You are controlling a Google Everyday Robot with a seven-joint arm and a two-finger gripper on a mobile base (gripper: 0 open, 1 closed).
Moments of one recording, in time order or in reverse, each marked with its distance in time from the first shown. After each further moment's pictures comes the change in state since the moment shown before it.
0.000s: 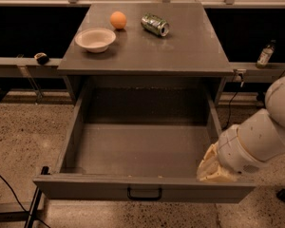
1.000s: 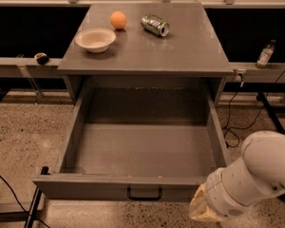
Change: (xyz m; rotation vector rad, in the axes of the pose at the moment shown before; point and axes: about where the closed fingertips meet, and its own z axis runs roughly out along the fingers) arm 0.028 0.062 0.085 -0.083 0.024 0.004
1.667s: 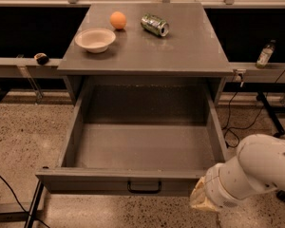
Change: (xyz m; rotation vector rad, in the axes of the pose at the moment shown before) arm 0.020 -0.036 0.018 0.091 0.030 0.036
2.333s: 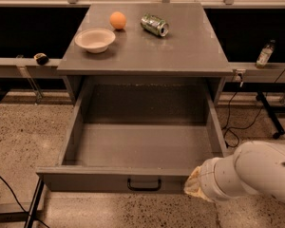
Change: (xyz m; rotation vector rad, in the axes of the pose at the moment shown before) arm -0.019 -0.031 -0.009 0.193 -0.006 -0.033
